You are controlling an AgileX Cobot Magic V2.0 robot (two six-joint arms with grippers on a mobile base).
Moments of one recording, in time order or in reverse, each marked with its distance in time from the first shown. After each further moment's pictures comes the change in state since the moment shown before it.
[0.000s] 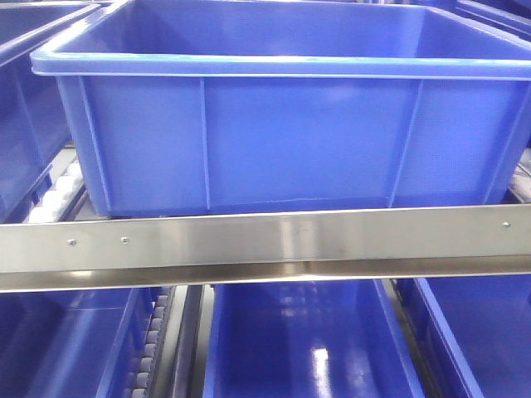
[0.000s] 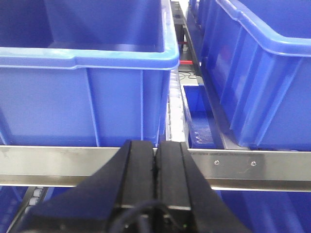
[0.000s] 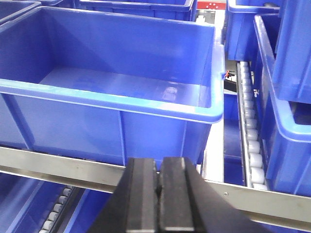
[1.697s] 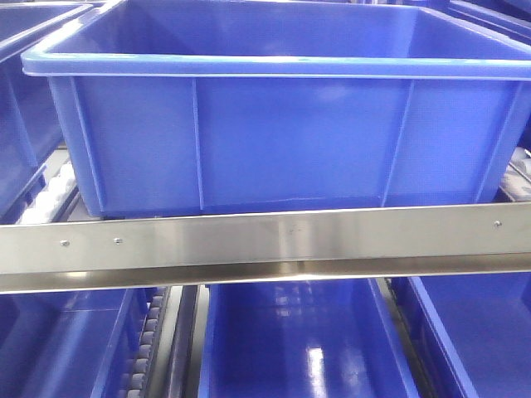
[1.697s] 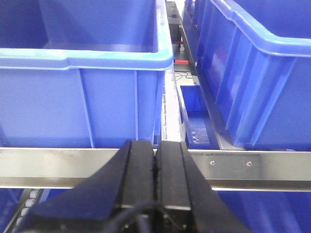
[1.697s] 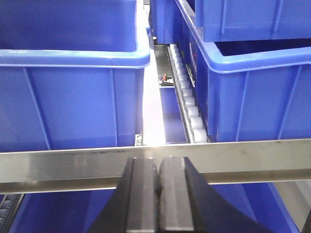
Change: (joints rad) left arm 0.000 0.000 0.000 -0.001 0.002 0.000; right arm -0.396 -0.167 0.417 0.298 -0.333 -0.257
